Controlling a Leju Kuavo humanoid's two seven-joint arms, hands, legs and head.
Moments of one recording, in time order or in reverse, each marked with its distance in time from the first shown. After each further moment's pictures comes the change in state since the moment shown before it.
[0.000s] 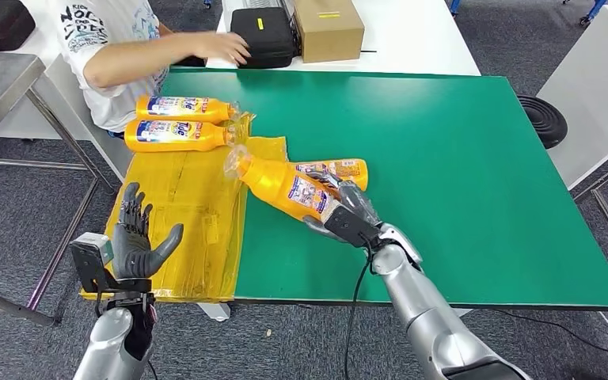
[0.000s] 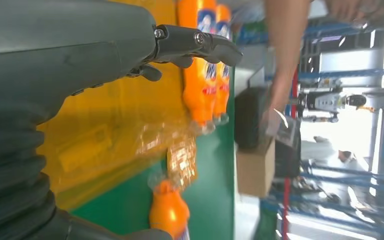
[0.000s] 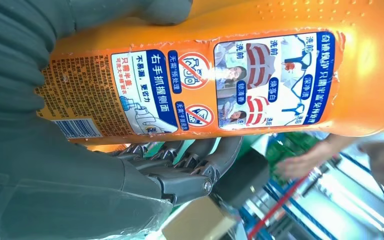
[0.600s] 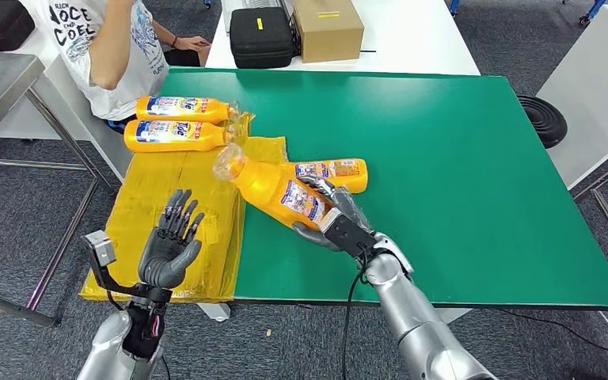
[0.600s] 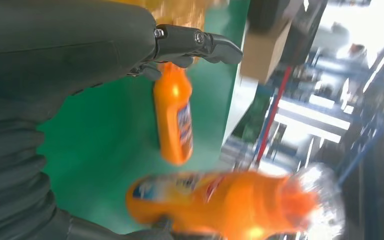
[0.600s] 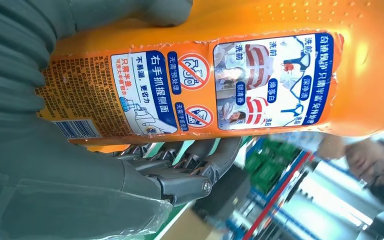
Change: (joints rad) left arm -0.002 0.009 -0.056 0.033 0.284 -0.425 0.128; right arm 0.062 0.051 -0.006 -0.076 -0.050 0.071 -0.025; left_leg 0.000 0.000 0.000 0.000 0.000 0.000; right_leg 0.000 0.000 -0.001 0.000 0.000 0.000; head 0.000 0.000
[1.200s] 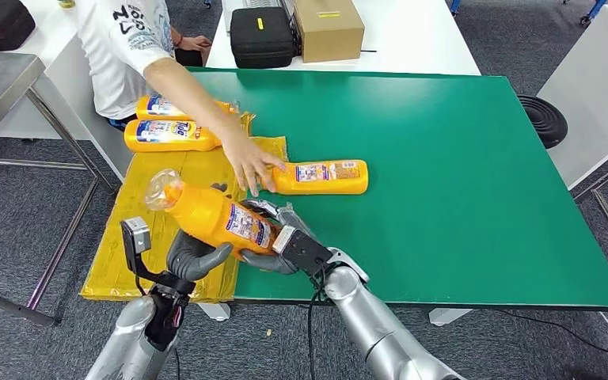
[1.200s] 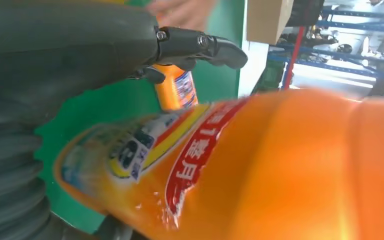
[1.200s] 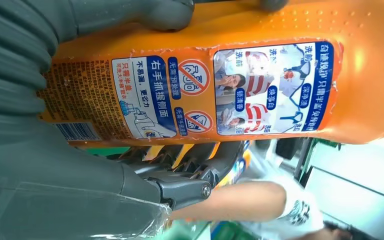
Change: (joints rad) left arm -0.087 -0.004 -0.118 0.086 -0.068 0.035 -0.015; right arm 0.003 0.101 0.185 0.066 -0.120 0.125 -0.001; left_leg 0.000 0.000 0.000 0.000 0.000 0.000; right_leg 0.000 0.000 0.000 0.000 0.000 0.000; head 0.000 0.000
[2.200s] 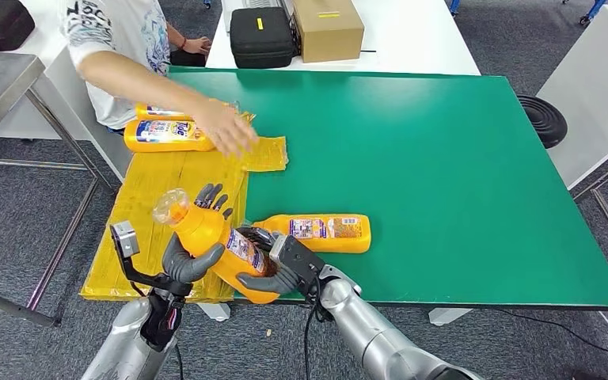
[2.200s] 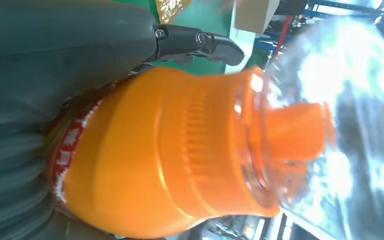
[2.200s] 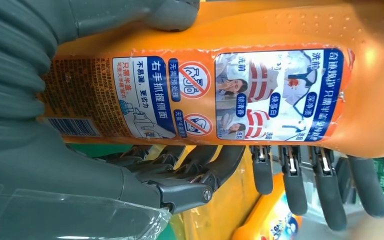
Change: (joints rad) left arm -0.006 0.021 -0.010 0.028 0.088 -0.109 -0.056; right arm -0.053 0.008 0.058 0.259 -0.122 0.085 -0.003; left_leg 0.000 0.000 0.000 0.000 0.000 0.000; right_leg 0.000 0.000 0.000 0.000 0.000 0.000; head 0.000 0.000
